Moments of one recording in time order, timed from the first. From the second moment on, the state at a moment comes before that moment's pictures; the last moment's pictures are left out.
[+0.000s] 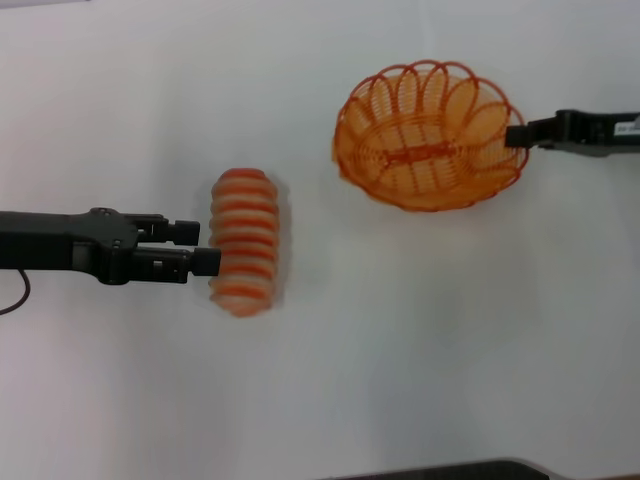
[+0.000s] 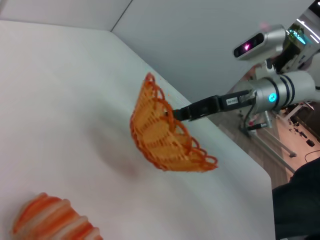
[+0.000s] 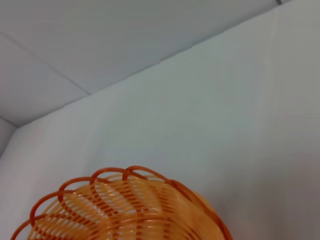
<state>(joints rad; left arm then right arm) -0.58 -2.04 0.61 0.67 2.25 1.82 -1.77 0.52 2.02 -0.55 -0.71 -2.25 -1.40 2.19</state>
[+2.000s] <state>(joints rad) -0.66 -2.03 0.70 0.85 2.25 1.75 -2.22 0.45 1.93 -0.46 -0.65 -2.18 -1.86 1.43</state>
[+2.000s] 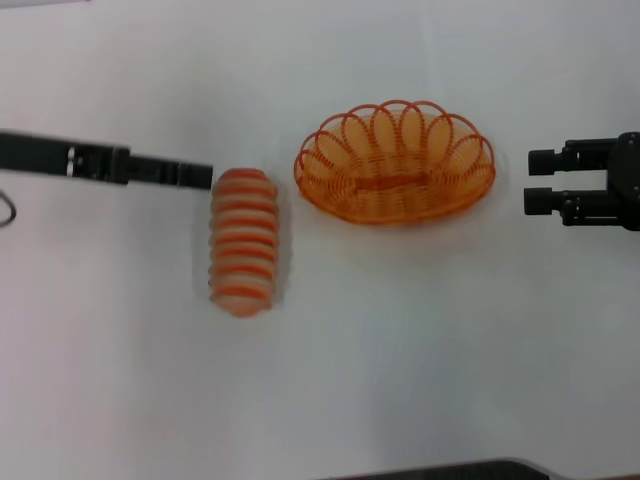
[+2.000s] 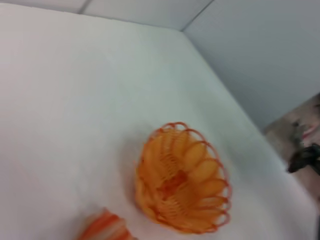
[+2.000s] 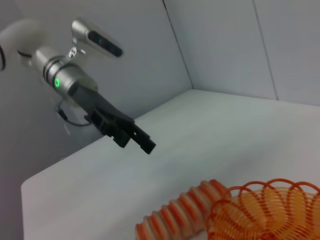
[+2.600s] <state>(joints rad) -0.85 -2.15 1.05 1.10 2.68 1.62 -2.77 0.44 1.92 -0.45 -0.65 -2.17 -1.83 1.43</state>
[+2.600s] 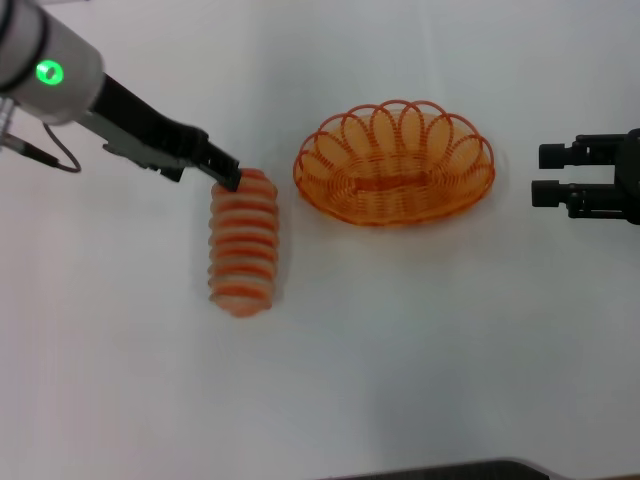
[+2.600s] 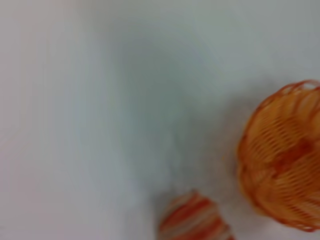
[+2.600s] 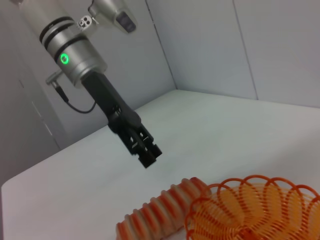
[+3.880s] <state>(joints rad) -0.85 -2.17 1.25 0.91 2.66 1.43 -2.84 0.46 1.94 -0.44 -0.64 -2.17 -1.79 1.41</state>
